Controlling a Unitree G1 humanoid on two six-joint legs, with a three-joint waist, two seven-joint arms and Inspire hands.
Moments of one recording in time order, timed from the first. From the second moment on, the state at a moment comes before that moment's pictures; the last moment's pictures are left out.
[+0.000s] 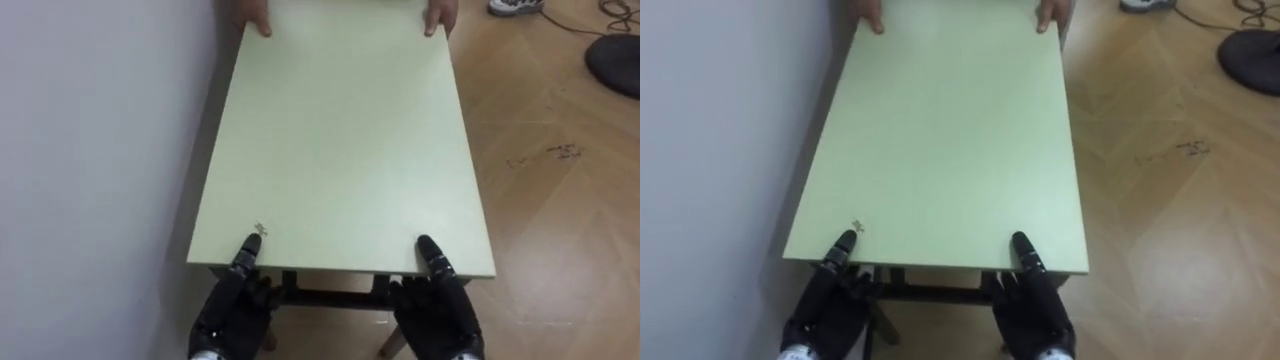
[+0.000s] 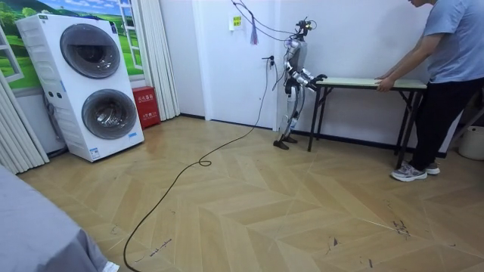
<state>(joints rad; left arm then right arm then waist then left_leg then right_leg) 0.30 0.13 -0.19 0.32 -1.08 -0.02 -0.23 0.30 -0.15 0.19 0.32 1.41 0.04 0.22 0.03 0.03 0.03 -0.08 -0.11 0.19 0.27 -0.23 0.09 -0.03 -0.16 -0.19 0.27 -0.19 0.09</state>
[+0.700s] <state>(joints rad) 0.19 0.18 -0.24 0.54 -0.85 0.02 -0.27 0.26 -0.17 0.22 0.42 1.25 0.06 0.37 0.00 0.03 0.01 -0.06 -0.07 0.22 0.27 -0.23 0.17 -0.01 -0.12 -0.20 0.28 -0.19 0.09</state>
